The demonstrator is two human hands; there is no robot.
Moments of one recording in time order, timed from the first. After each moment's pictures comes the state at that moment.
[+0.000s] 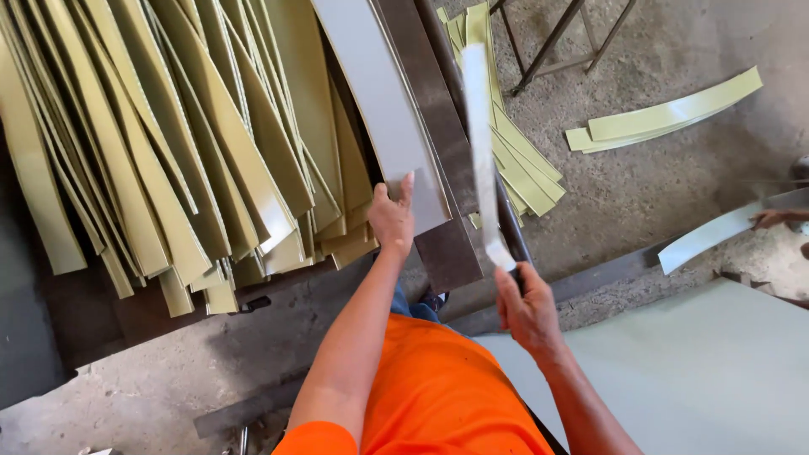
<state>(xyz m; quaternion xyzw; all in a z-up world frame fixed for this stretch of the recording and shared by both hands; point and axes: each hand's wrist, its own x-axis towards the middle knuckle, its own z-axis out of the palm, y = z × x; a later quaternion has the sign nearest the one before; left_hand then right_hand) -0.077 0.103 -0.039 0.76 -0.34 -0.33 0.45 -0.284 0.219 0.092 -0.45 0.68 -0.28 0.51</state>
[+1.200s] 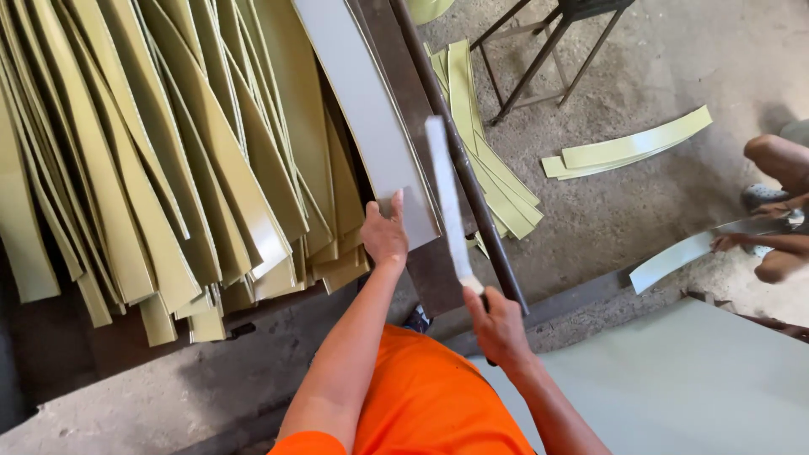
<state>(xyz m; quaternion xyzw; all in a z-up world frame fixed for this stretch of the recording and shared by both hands) -0.078 0.074 -0.046 0.81 -0.31 -0.31 0.39 -0.274 0.215 0.042 -0.58 0.71 -0.18 0.35</state>
